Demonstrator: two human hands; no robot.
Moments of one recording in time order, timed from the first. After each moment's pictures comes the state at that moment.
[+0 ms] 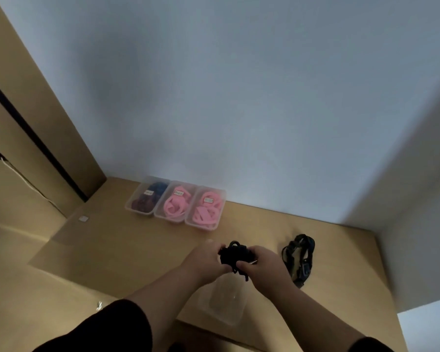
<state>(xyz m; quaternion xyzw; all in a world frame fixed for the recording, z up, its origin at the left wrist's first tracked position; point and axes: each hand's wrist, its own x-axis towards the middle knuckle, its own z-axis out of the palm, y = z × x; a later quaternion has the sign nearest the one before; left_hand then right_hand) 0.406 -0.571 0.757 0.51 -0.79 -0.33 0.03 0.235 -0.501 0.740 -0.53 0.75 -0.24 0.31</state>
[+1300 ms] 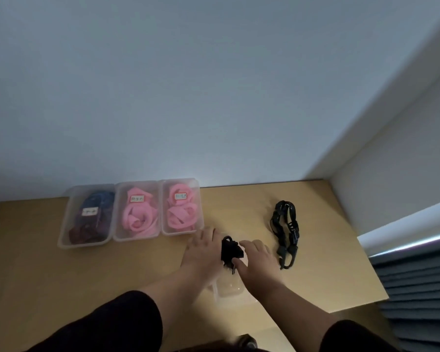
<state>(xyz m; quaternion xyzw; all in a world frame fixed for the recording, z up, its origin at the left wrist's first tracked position) 0.410 -0.656 0.664 0.31 -0.94 -0.15 -0.05 0.302 -0.528 0.683 -0.41 0.89 -0.10 0.19</state>
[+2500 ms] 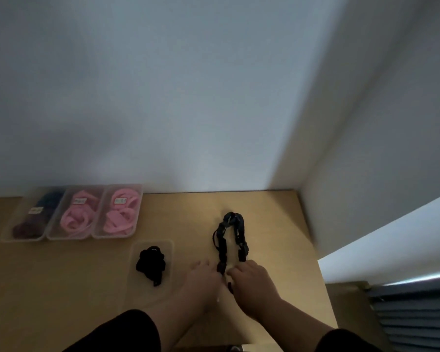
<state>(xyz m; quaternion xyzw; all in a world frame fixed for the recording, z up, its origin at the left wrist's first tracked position) 0.247 -0.519 0.667 0.25 -0.91 -0.08 -0.31 0.124 -0.416 0.654 -0.63 0.76 -0.02 0.18</state>
